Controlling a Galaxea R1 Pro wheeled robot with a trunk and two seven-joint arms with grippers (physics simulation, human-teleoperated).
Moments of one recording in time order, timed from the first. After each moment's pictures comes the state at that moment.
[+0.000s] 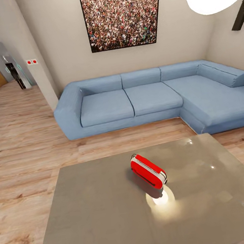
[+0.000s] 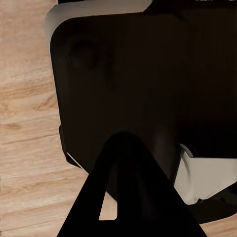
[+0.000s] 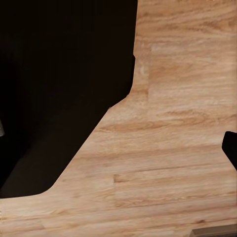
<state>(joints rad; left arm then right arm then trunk) -0.23 0.06 -0.81 -0.01 0.80 0.05 -0.21 0.12 0.00 0.19 -0.28 -0.12 0.00 -0.15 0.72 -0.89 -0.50</state>
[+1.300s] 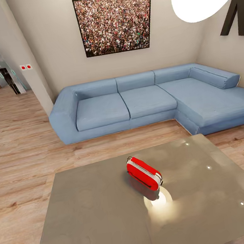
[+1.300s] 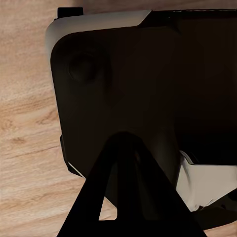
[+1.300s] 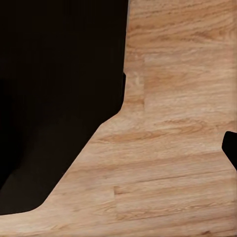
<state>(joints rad) -0.23 0.06 -0.81 -0.03 0.78 0.05 -0.21 0.12 -0.02 0.19 -0.28 -0.11 -0.03 -0.15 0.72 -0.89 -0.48</state>
